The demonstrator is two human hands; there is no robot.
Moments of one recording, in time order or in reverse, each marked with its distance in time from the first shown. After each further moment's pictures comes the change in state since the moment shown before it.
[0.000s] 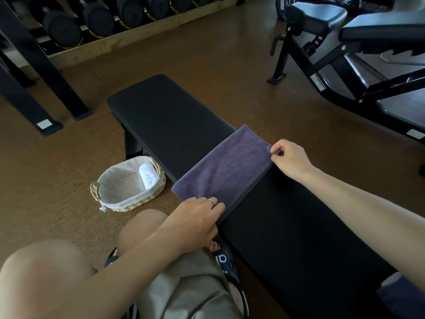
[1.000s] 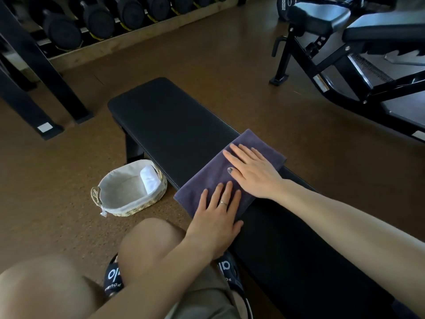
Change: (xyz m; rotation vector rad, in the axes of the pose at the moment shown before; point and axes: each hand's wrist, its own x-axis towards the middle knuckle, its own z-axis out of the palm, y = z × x) left_hand 0.033 0.022 0.032 -0.020 -0.085 -0.316; right_hand 0.001 -0.039 0.070 -0.563 -0.128 -0.654
